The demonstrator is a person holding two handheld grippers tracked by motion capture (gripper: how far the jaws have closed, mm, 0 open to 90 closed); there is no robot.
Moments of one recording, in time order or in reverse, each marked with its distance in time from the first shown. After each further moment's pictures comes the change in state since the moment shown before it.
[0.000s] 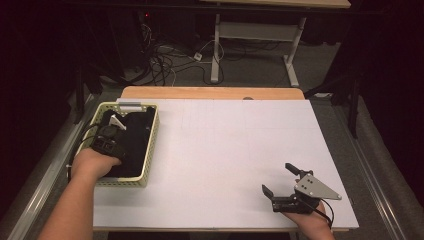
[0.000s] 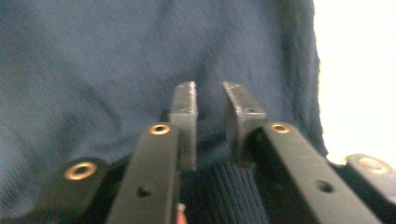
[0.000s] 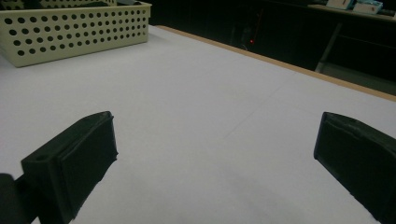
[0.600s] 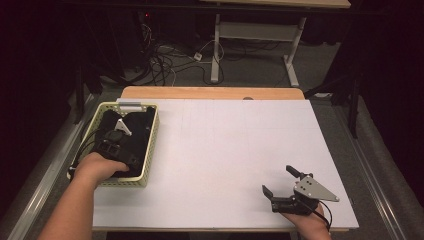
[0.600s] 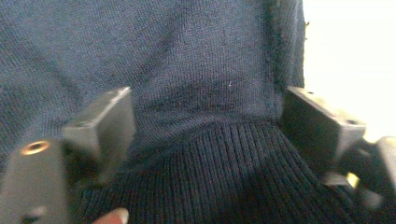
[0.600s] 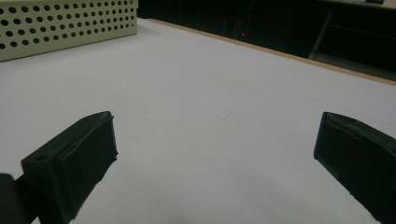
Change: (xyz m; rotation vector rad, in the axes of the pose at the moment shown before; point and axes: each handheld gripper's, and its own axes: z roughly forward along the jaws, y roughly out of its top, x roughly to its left) left arm -0.013 0.004 0.011 0.099 0.003 0.005; right arm 0.000 -0.012 0.002 0.020 -0.034 0.031
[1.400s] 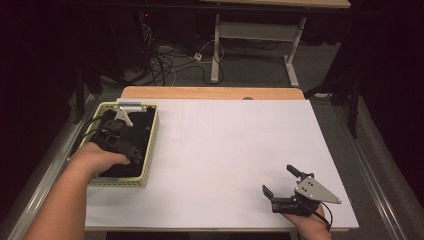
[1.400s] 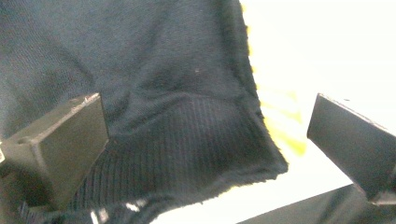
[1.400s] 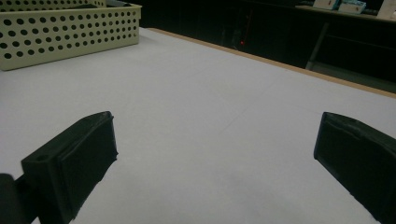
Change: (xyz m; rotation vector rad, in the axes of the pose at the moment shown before) left arm -0.034 0.004 -0.058 0.031 0.039 0.021; right arm 0.003 0.005 -0.004 -0.035 -0.006 -0.009
